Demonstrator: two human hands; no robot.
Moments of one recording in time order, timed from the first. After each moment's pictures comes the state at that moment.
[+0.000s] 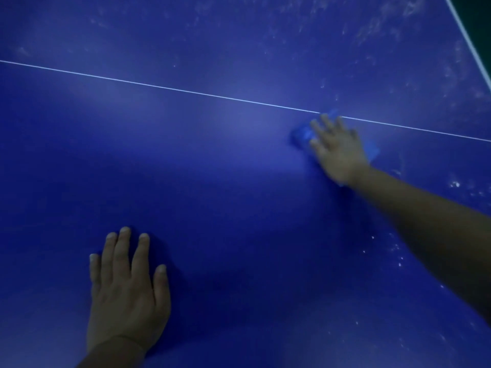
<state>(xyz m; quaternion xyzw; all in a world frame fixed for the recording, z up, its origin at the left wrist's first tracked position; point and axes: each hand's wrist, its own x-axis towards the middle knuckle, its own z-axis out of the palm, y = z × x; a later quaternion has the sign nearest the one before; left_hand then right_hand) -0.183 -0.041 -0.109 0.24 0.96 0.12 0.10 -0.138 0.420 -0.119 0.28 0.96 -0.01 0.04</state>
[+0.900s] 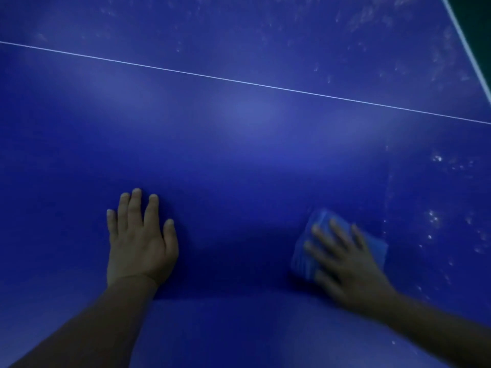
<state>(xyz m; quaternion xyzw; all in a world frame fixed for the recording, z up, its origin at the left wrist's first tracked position) -0.179 -0.043 -0.112 0.25 0.96 0.13 0.08 0.104 0.242 -0.131 0.07 1.00 -0.02 0.05</state>
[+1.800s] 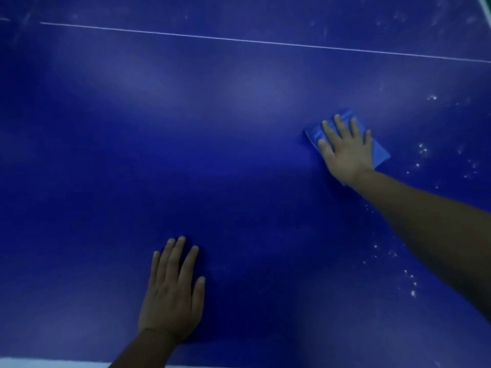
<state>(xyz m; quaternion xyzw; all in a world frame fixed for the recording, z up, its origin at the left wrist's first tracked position) 0.009 -0.177 -0.109 0.39 0.91 0.10 0.13 0.047 0.280 -0.109 0.33 0.94 -0.06 0.05</state>
